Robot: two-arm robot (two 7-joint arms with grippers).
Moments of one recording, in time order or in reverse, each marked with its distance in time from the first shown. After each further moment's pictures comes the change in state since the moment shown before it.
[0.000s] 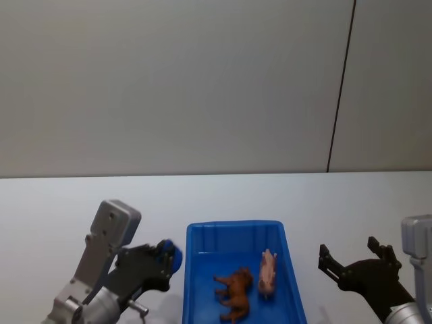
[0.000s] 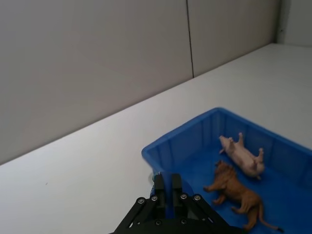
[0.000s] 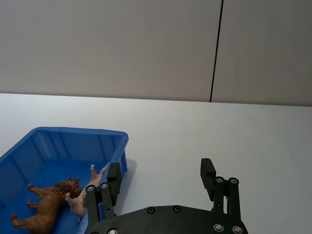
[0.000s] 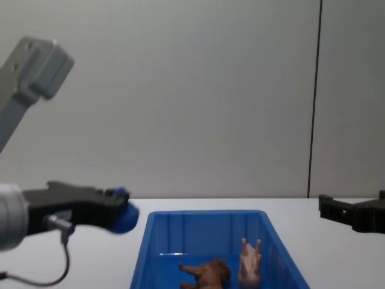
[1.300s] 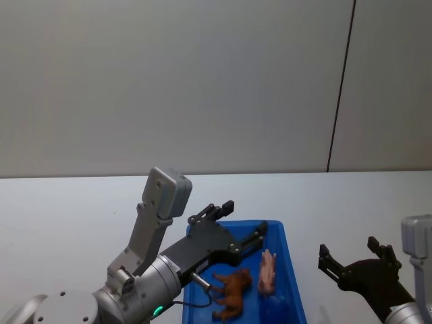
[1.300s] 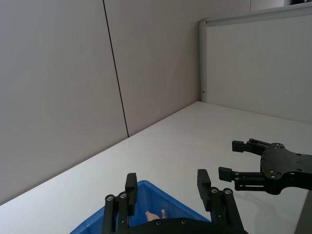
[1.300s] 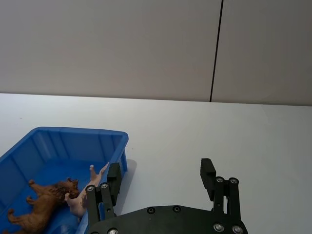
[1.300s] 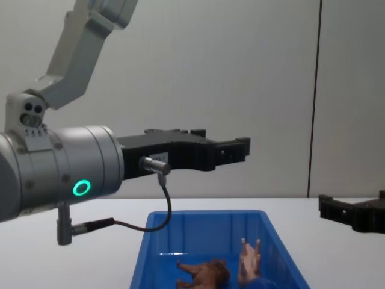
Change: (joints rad) left arm -0.118 -0.145 0.055 0.031 -0.018 -0.070 -0.215; right arm 0.000 0.000 0.000 0.000 0.000 0.000 0.000
